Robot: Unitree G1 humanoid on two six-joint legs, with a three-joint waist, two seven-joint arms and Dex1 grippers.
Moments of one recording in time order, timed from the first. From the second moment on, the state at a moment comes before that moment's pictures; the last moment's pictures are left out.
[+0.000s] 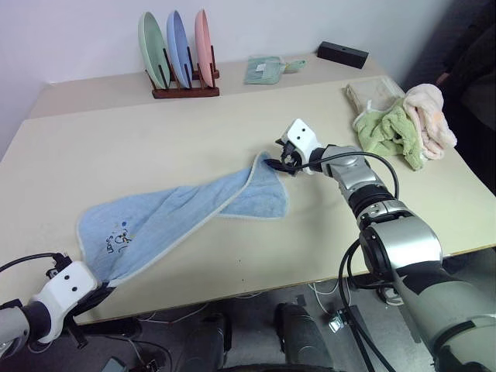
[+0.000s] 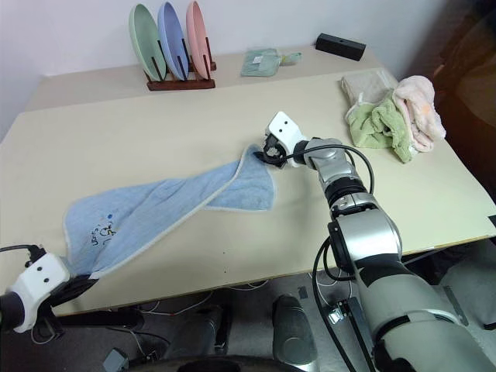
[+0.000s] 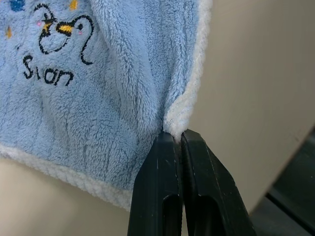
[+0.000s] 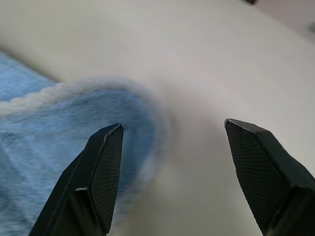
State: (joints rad) left arm 0.71 0.84 0.52 -0.47 -0.20 0.32 -0.88; right arm -1.13 -0.28 0.09 1.27 -0.13 -0.23 0.82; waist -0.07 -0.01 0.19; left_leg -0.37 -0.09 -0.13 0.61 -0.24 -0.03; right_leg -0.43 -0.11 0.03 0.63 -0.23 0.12
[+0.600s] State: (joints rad) left arm 0.62 0.79 0.47 -0.49 -0.20 0.39 -0.84; right arm -0.94 -0.41 0.12 0.95 -0.10 -0.31 1.11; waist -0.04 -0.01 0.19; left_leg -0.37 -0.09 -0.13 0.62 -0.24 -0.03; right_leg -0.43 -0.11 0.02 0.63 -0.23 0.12
